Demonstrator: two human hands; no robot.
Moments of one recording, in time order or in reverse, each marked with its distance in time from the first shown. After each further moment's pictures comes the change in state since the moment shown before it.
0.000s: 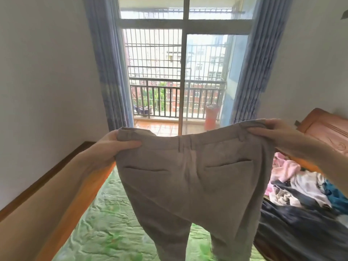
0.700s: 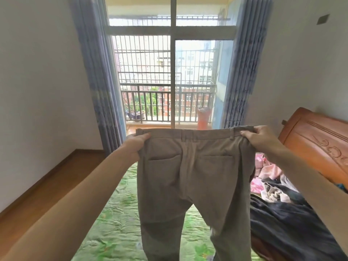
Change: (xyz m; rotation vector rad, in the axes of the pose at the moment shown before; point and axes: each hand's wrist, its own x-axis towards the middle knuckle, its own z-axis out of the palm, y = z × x) left_hand 0.087 -0.024 0.088 -0.190 0.480 -0.229; right_hand 0.010 0.043 0.013 -0.159 0.518 0.103
